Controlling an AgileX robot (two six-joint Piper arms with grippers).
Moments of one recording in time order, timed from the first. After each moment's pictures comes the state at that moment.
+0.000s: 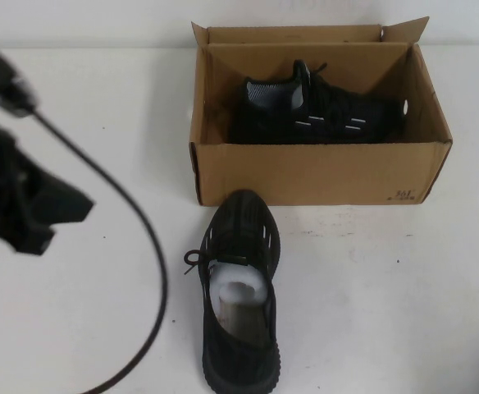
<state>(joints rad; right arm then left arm) -0.04 -0.01 0.03 -0.05 0.40 0.03 -0.13 1.17 -1.13 -0.54 1.15 0.81</state>
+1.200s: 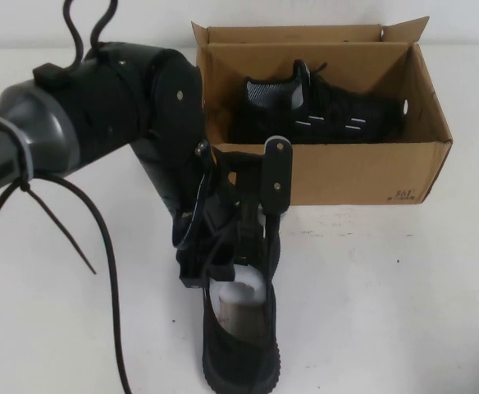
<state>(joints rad) -0.04 -0.01 0.03 -0.05 0.40 0.03 -0.65 1.77 -1.47 -0.17 1.15 1.11</state>
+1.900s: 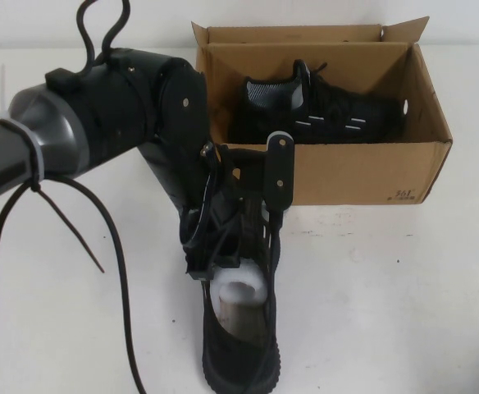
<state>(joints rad) -0.04 -0.01 0.03 -0.05 0.40 0.03 -0.65 1.80 -1.47 -0.14 1.06 1.11</state>
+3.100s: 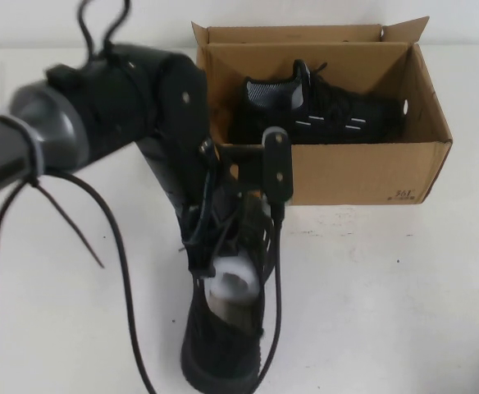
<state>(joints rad) -0.04 -0.01 0.03 -0.05 0.40 0.03 -0.65 1.80 -1.49 -0.14 1.11 1.03</state>
